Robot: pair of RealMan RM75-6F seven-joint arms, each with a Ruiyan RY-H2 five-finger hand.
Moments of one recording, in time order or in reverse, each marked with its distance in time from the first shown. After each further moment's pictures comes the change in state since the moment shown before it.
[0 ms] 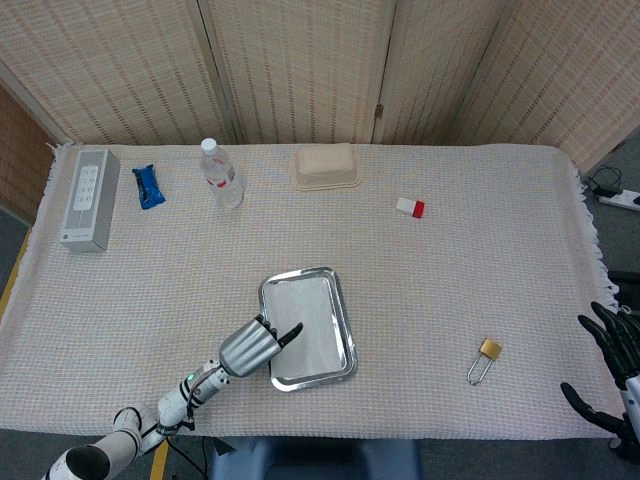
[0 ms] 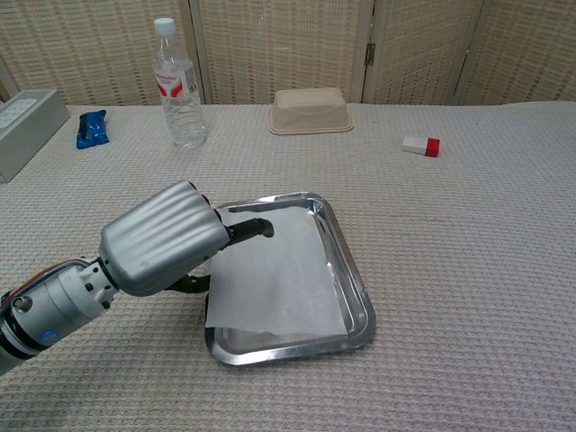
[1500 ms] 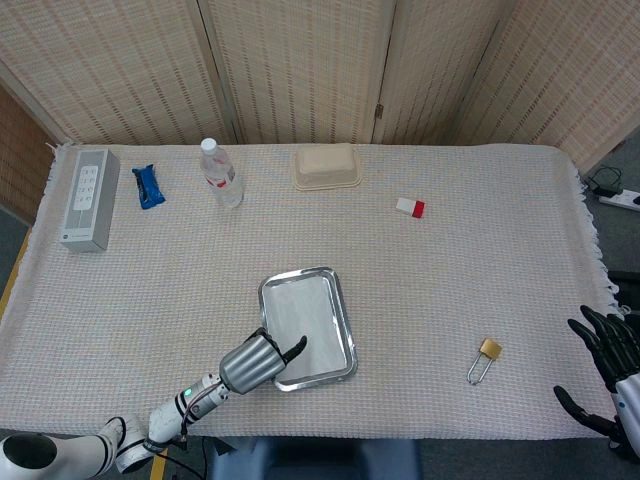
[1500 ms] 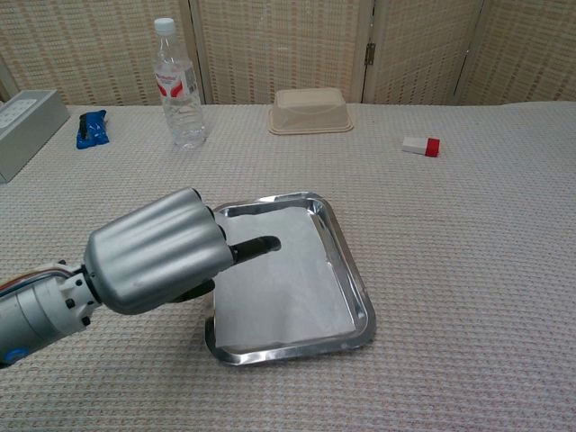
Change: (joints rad) left arm -0.009 0.278 -0.023 -0.587 0.056 -0.199 0.457; right arm 0.003 -0.007 -0.011 -0.002 -0.030 -0.009 -0.030
